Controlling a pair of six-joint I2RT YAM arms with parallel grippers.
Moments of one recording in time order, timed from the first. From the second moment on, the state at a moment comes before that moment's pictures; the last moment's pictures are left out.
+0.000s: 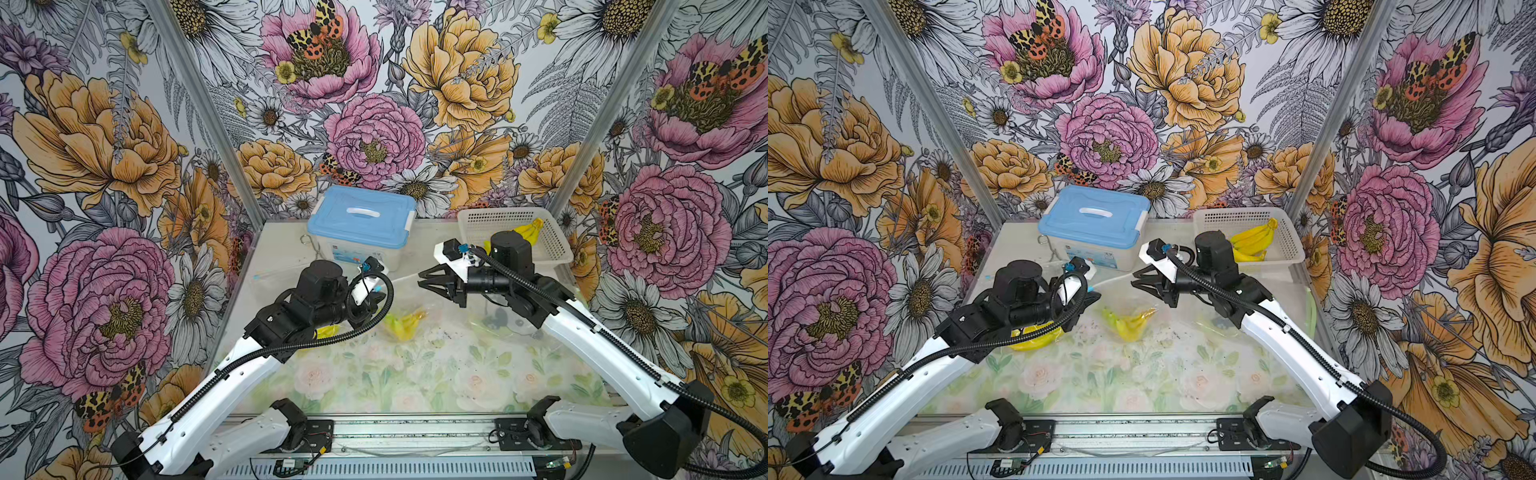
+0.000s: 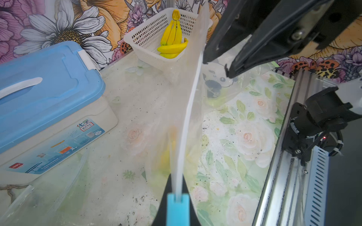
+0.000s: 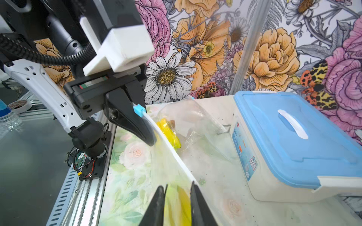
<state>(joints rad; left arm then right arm) -0.66 0.97 1.09 -0.71 0.23 0.14 0.55 1.24 1.19 -0.33 -0.81 -0.32</state>
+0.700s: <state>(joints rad) -0.66 1.04 1.15 -0.78 0.31 0.20 0.60 1.30 1.24 -0.34 -0.89 -0.46</state>
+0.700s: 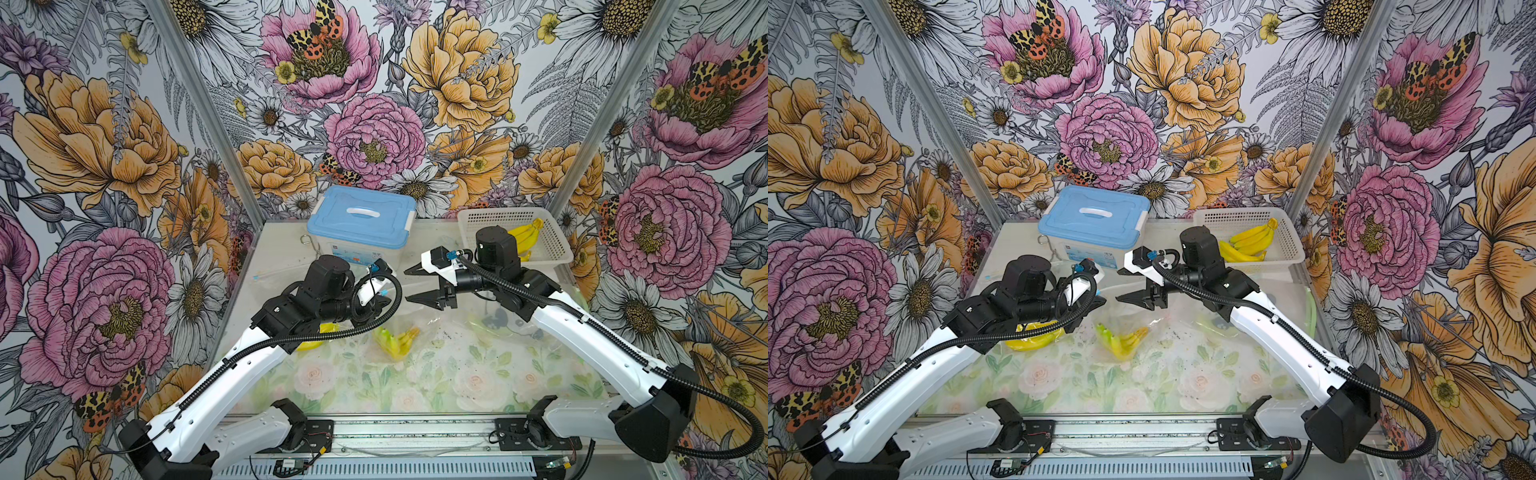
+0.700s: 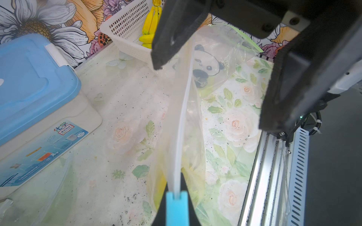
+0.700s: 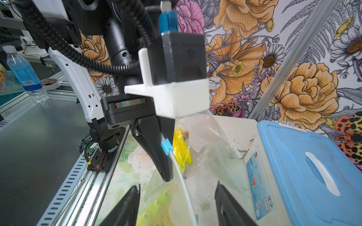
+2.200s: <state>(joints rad) -0.55 1.07 1.19 -0.73 0.52 0.23 0.62 1.27 1.18 -0.36 -0.83 -0.47</state>
